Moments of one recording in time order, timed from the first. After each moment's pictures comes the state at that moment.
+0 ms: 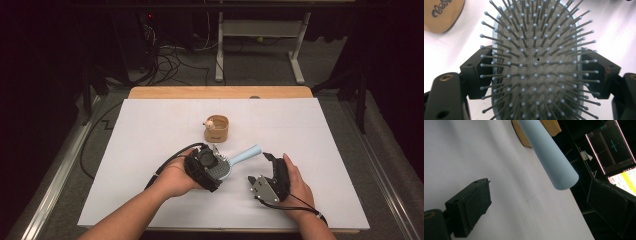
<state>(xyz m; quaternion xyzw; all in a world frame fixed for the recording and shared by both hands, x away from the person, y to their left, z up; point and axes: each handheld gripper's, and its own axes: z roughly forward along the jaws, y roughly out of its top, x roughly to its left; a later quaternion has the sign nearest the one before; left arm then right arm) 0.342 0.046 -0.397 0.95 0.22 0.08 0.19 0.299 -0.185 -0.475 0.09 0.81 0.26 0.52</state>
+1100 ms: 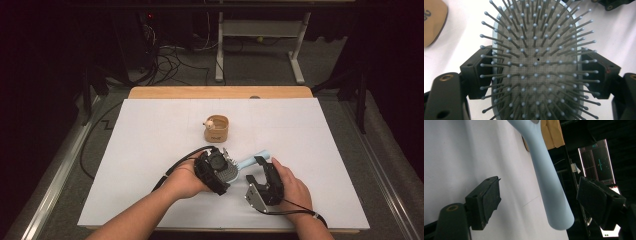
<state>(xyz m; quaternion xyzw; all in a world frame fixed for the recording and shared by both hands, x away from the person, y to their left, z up) 0.339 0.021 -0.402 0.96 0.20 0.07 0.19 0.292 -0.172 -0.481 -0.01 0.80 0.20 0.56</state>
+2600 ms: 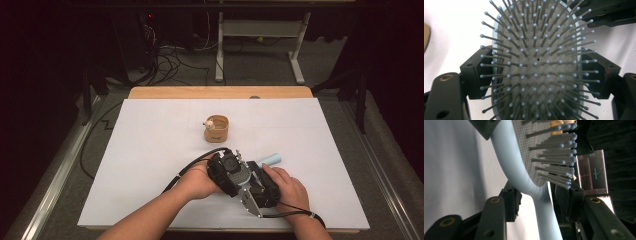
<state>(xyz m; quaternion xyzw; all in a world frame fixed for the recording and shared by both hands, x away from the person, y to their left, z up) 0.339 -0.009 -0.406 0.96 0.19 0.07 0.19 0.286 -0.161 -0.482 -0.05 0.79 0.17 0.58</state>
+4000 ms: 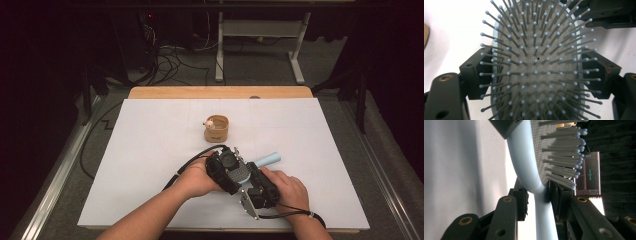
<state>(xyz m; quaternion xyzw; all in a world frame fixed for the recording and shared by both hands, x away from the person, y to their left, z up) 0.345 -0.003 -0.402 0.96 0.20 0.05 0.20 0.284 -0.157 -0.481 -0.07 0.79 0.14 0.60</state>
